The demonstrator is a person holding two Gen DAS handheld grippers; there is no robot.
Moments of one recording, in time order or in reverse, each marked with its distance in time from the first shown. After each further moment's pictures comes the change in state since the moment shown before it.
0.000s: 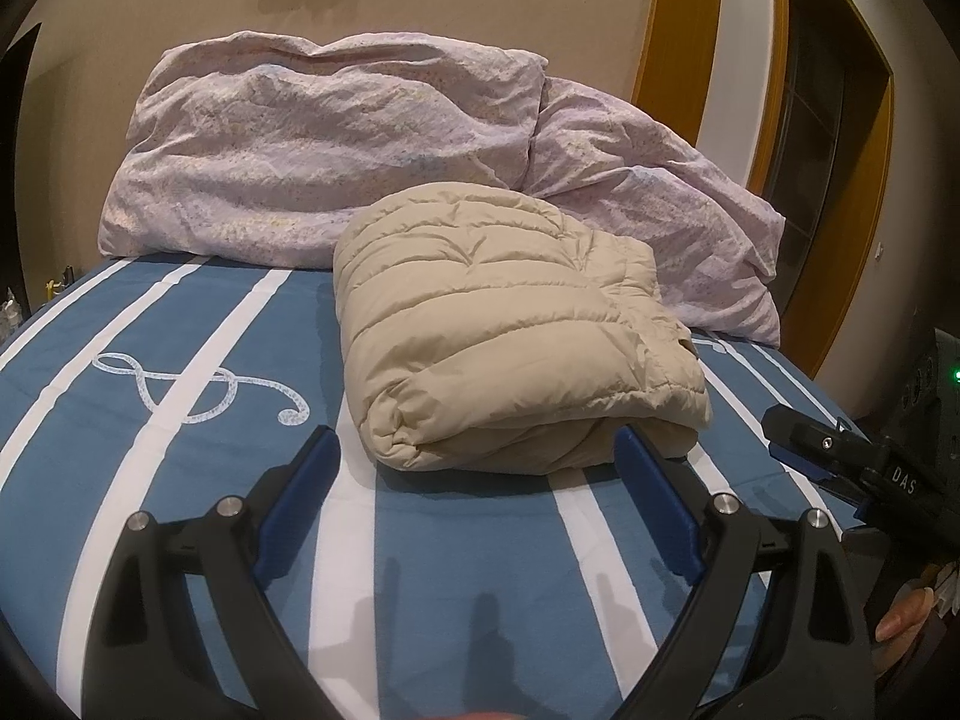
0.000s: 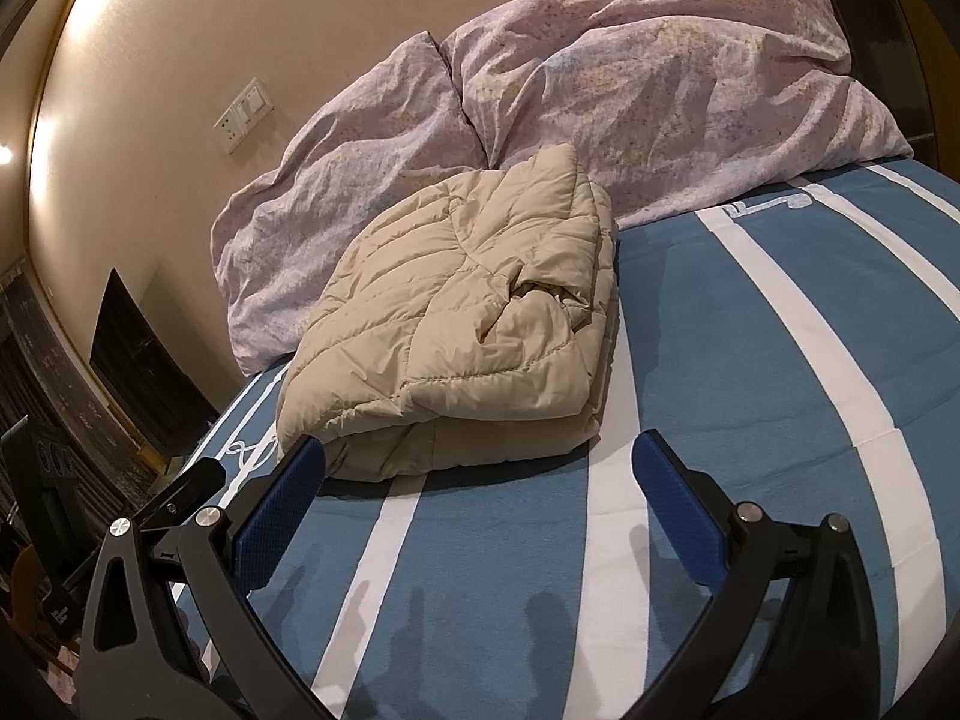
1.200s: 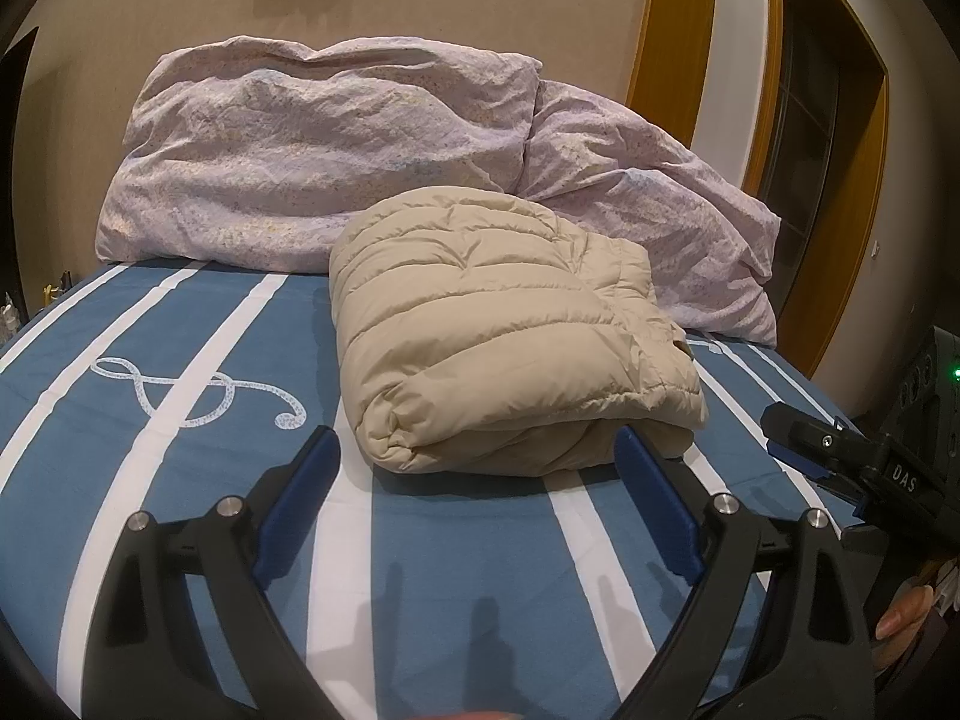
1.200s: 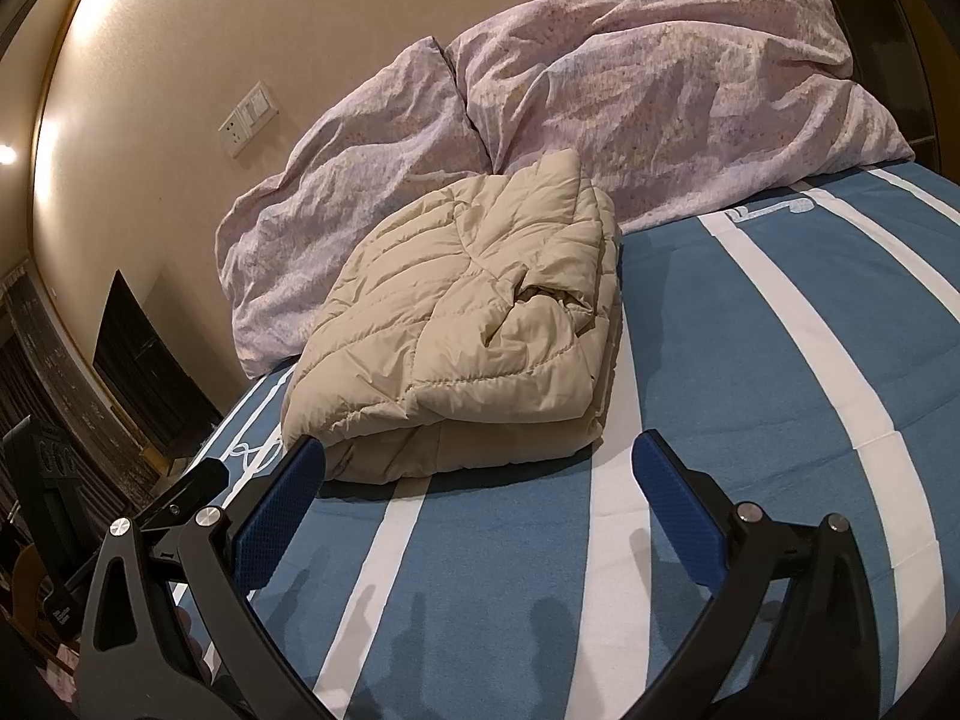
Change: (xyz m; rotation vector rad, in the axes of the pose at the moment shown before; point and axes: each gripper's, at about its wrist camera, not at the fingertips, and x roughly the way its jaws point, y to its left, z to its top) left arm -0.001 -0.003 0.001 0.006 -0.004 -0.001; right arm 0.000 0.001 0.000 0.003 -0.006 0.004
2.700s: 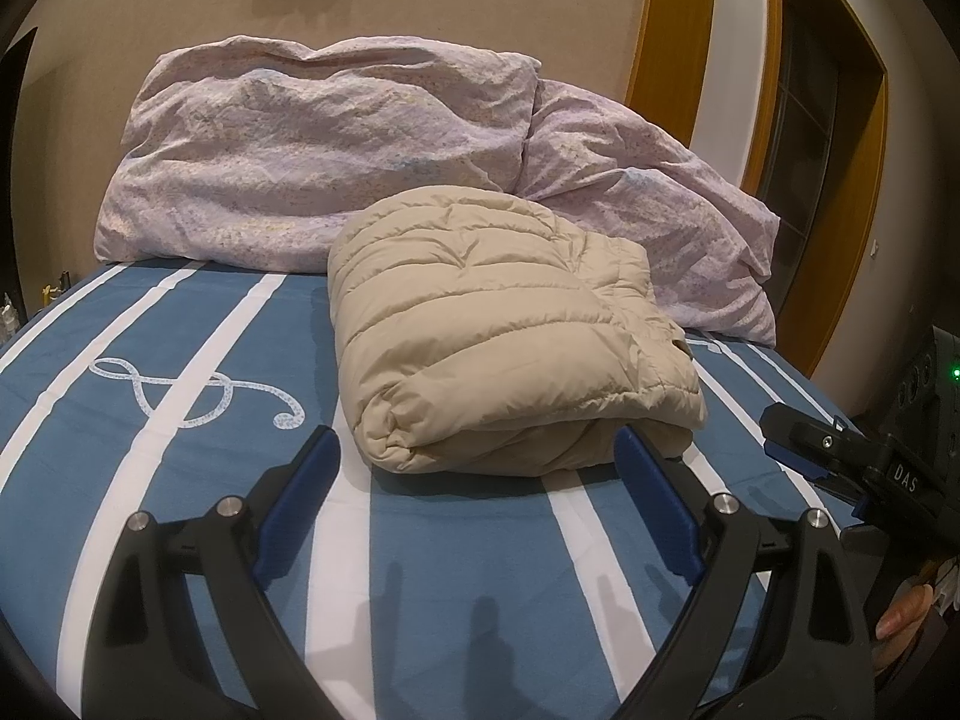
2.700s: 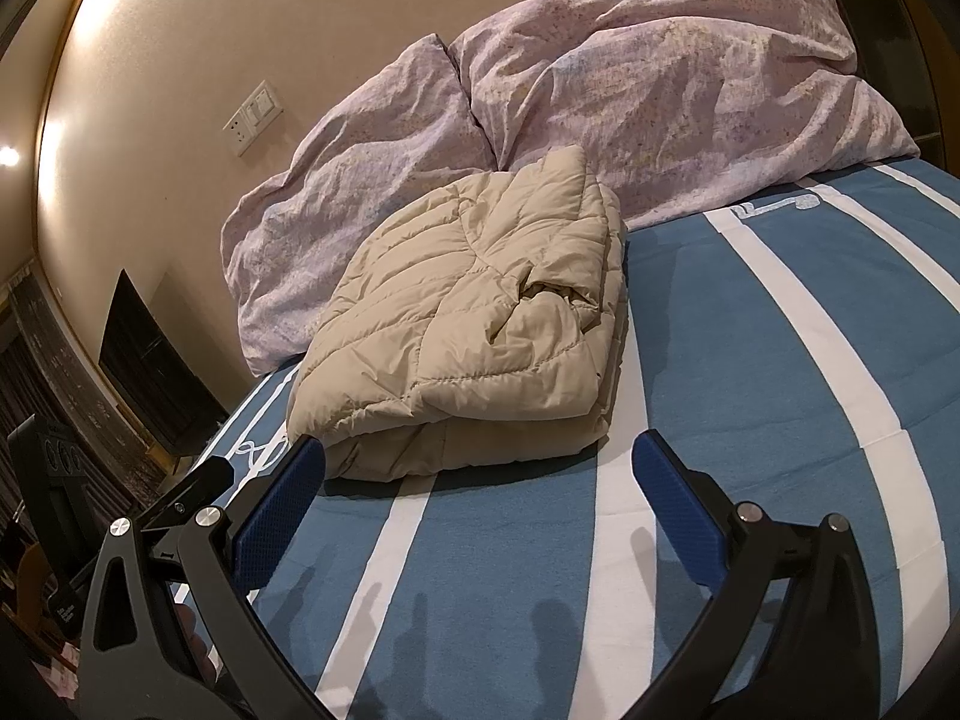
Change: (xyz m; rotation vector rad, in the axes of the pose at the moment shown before) left arm 0.000 -0.002 0.000 -0.001 -0.002 0.000; right arm 0.001 0.003 -0.001 0.002 -0.004 0.007
